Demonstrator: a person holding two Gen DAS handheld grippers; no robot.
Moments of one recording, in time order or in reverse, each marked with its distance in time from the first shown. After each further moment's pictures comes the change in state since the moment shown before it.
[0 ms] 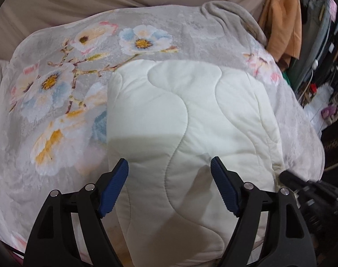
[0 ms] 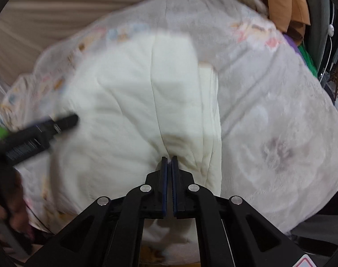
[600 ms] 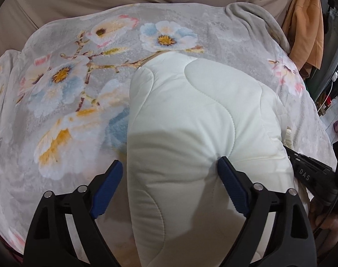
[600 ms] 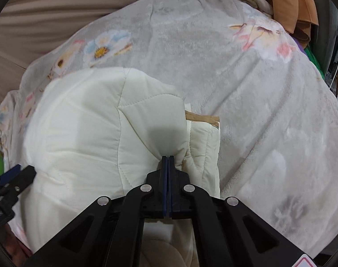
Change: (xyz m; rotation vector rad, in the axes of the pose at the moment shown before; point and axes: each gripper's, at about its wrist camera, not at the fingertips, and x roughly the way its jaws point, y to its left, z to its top) left arm 0.041 0.020 0.009 -0.057 0.003 0.089; right arm 0.109 -0.023 0.044 0.009 0.062 -0.050
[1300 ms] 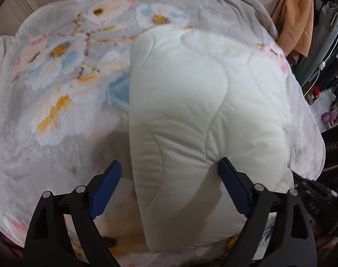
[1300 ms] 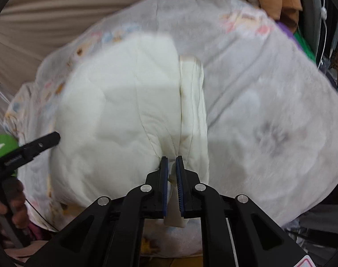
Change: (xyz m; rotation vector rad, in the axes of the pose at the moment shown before) left arm -0.023 0.014 -0.046 0.002 0.117 -0.105; right arm -0.064 -0.007 -0.090 0.048 0.093 0.056
